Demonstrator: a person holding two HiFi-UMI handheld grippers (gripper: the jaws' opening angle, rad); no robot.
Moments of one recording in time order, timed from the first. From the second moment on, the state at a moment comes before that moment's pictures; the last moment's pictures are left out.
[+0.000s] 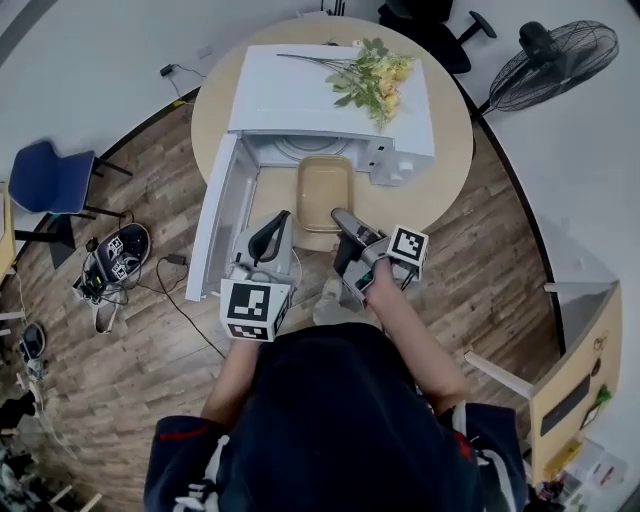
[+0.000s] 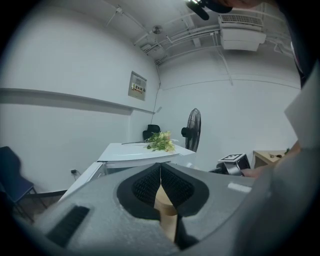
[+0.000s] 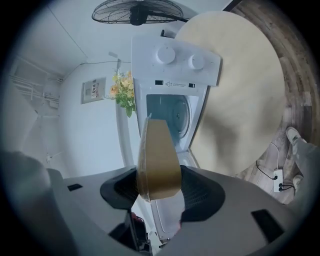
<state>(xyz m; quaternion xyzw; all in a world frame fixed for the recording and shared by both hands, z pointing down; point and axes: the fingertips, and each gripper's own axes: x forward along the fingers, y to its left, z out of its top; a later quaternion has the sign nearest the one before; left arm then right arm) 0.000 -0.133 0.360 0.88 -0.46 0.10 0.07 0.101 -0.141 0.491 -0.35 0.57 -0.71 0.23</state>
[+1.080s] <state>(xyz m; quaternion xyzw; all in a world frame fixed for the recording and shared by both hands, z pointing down) 0.009 -0.179 0.407 0.86 -0.48 0.13 0.11 0.106 -0.190 0.553 -0.34 0.53 -0.75 0.20</state>
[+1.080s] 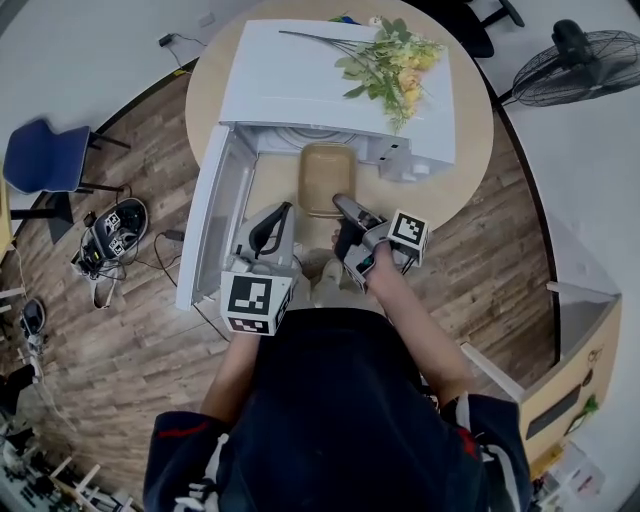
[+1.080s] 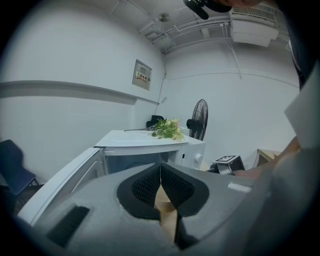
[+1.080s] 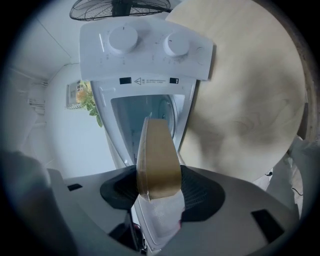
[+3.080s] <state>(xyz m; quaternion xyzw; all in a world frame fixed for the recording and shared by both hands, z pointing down) -0.033 -0.193 0.458 0.85 -0.47 0.16 0.17 0.077 -0.320 0.625 -0.39 0.50 -0.72 0.27</state>
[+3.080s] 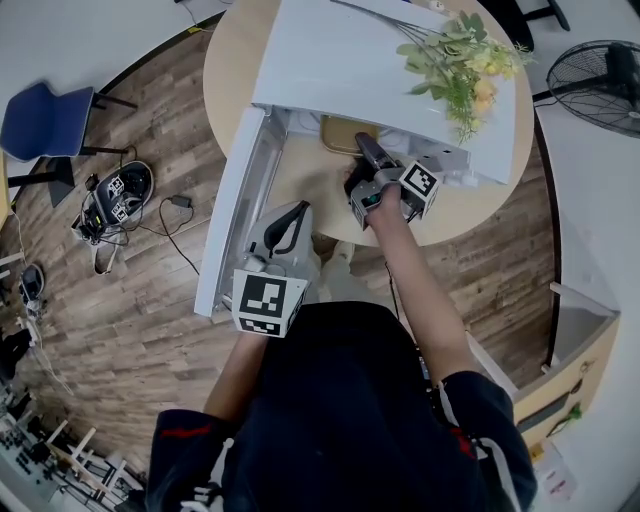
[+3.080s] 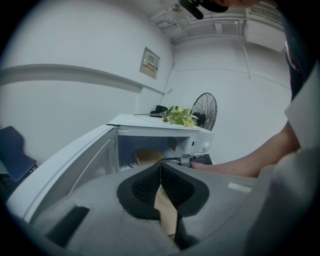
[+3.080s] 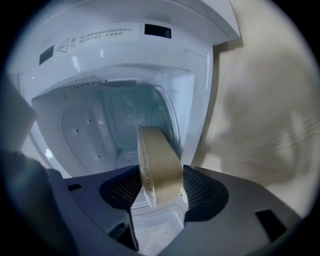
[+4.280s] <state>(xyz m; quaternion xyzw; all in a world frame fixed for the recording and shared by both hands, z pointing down) -0.027 -0.194 0.443 0.86 -0.46 0.16 0.15 0.070 -0.266 0.589 -0.42 0.66 -0.62 0.09</state>
